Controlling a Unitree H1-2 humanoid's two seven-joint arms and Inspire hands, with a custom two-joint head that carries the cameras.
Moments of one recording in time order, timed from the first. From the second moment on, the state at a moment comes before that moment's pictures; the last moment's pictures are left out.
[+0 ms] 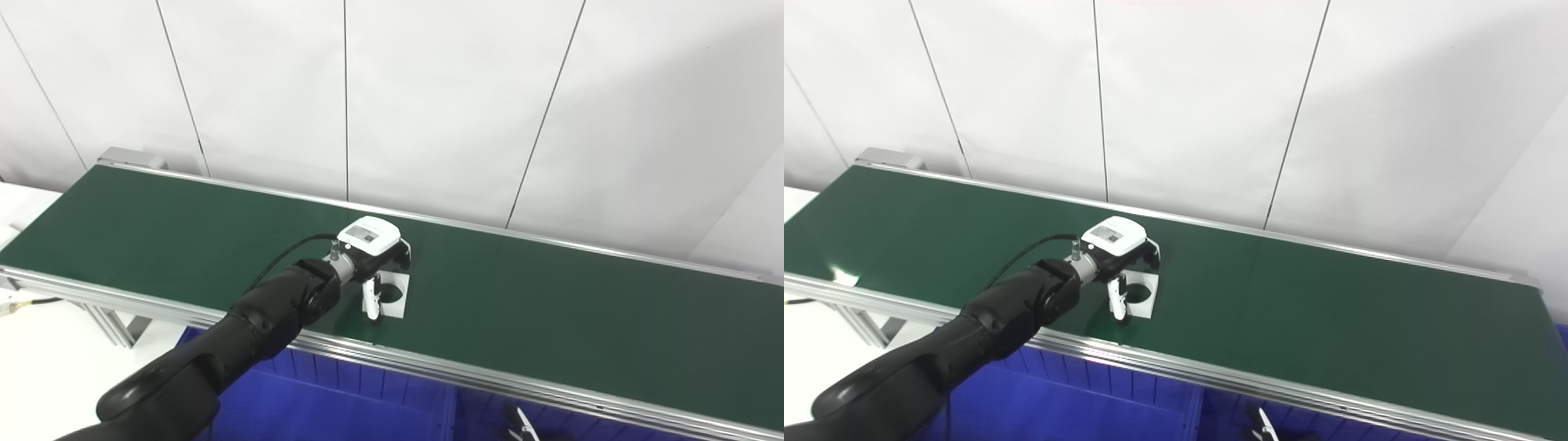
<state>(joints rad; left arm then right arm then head) -0.71 0.28 -0.65 0.80 0.86 -0.13 0.08 0.11 -0.24 0.49 0.39 -0.12 -0.42 -0.27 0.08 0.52</state>
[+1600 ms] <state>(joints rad) -0.43 0.49 -0.36 -0.20 0.83 0.11 -0.47 0.15 -0.27 0.39 0.27 -0.08 -0.42 -0.16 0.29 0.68</state>
